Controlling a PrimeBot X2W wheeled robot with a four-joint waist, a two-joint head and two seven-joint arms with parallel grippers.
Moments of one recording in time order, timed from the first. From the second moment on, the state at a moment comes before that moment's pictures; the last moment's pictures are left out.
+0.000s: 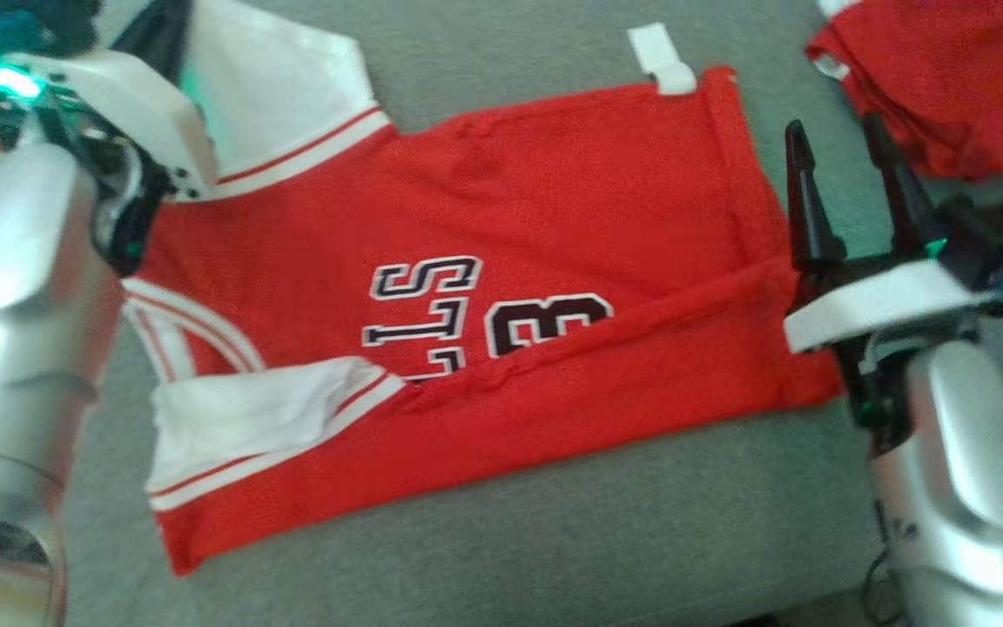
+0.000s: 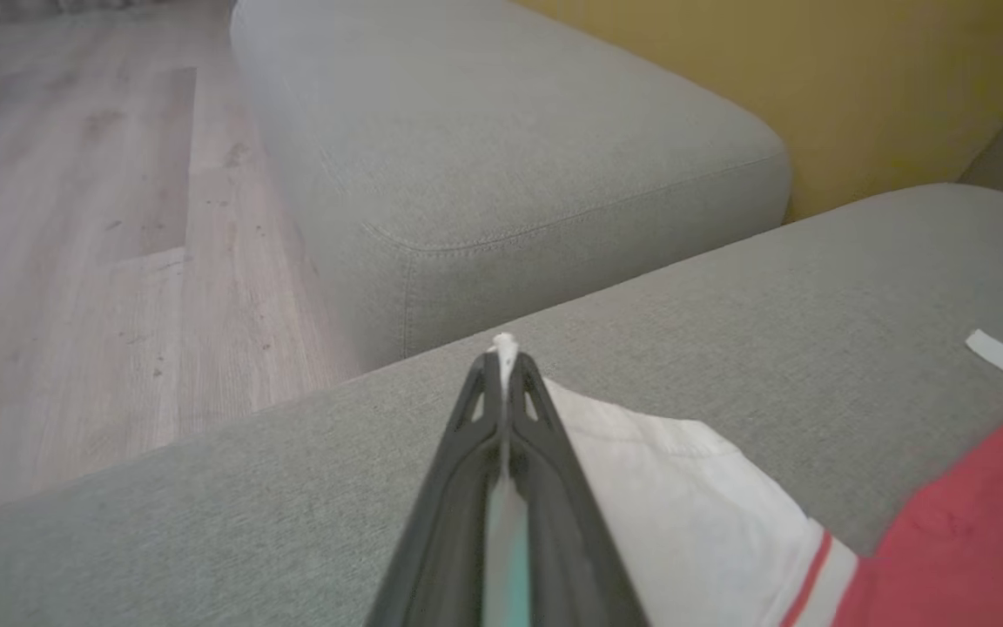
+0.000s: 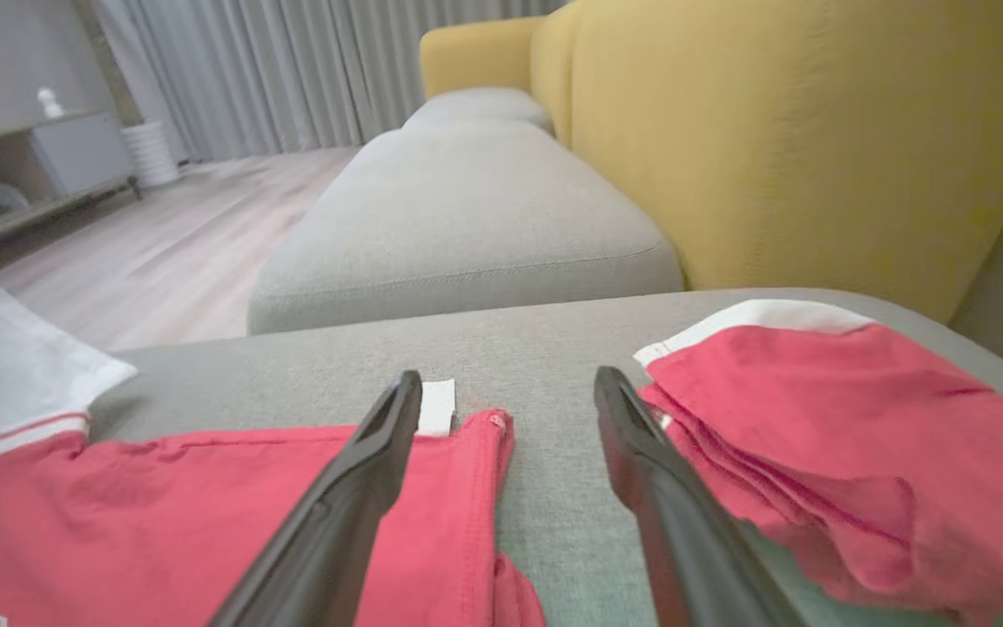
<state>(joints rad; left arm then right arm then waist) -1.04 0.34 -0.54 0.83 -0.57 -0.13 0.11 -0.40 -0.06 0.05 0.25 0.16 0.13 -0.11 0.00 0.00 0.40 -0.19</state>
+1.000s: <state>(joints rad) -0.83 0.34 -0.66 0.37 -0.56 -0.08 0.14 -0.82 -0.30 0.19 0.87 0.23 0.13 0.24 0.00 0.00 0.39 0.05</state>
